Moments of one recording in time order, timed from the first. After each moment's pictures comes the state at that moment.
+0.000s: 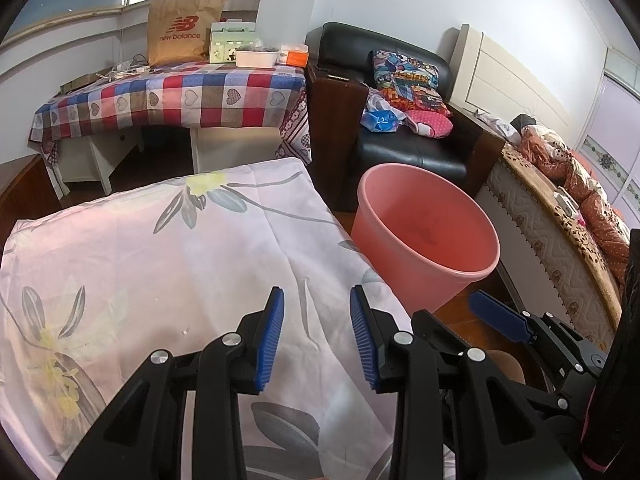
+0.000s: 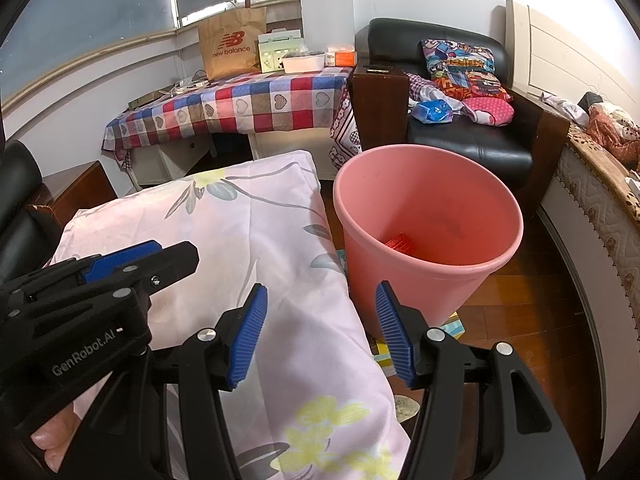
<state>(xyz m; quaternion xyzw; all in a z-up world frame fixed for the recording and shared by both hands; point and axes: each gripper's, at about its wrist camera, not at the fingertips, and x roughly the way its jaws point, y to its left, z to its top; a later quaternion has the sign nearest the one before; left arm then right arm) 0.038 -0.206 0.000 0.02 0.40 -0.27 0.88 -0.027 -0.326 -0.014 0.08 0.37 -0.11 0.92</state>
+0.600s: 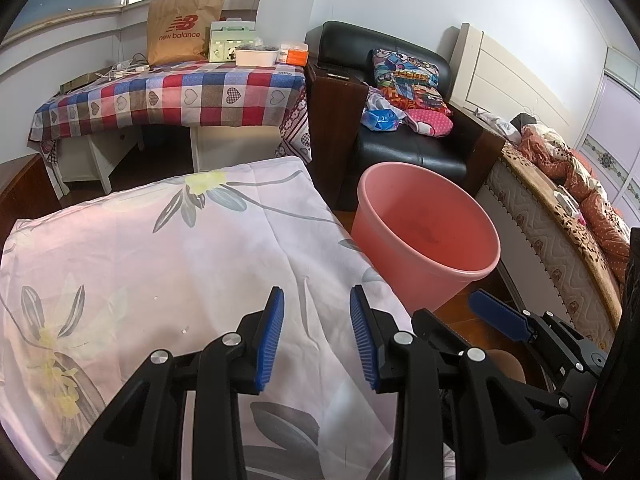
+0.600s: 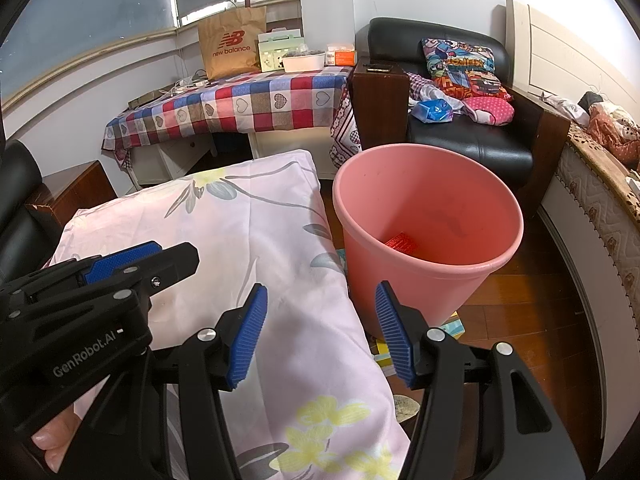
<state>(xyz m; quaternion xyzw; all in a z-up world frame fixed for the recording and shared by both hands) 0.038 -0.206 0.001 0.02 0.40 -0.27 0.88 -0.026 -0.325 -0.015 0.08 0.37 -0.11 0.92</state>
